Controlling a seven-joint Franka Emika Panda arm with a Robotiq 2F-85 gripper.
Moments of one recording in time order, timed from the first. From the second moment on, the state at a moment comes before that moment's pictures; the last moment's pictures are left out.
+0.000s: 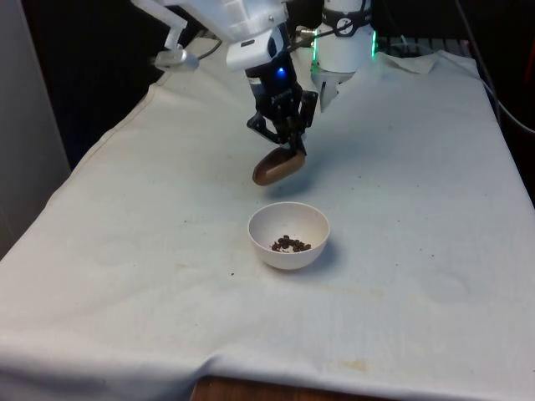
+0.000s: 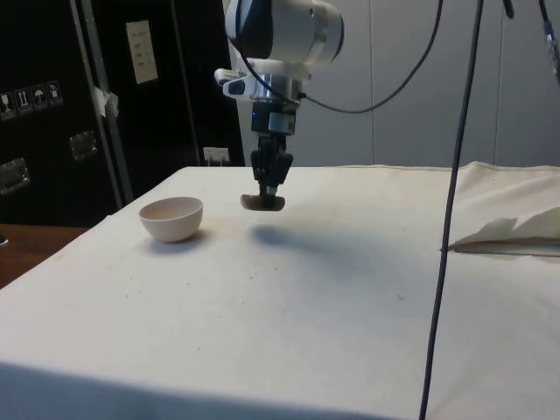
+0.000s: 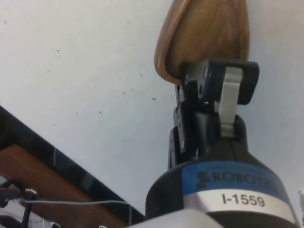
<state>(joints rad) 0.08 0.37 -0.27 -2.19 0.70 2.47 -1.50</state>
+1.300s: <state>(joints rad) 0.08 0.31 -0.25 -2.37 0.53 2.73 -1.50</state>
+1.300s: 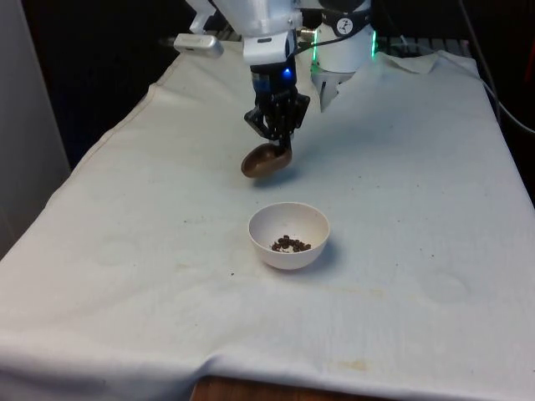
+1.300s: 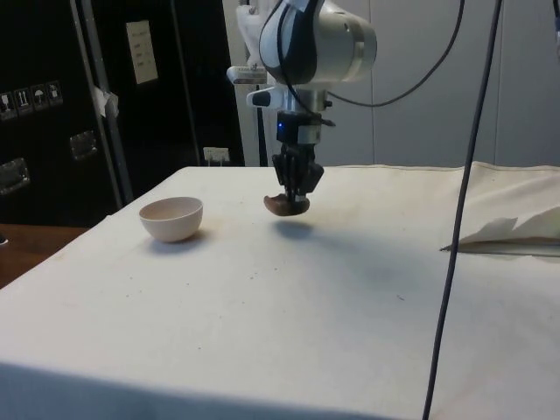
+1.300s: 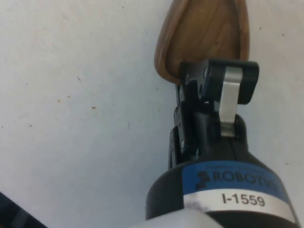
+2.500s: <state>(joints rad) 0.08 0.31 -0.22 -2.45 0.24 2.87 -1.31</state>
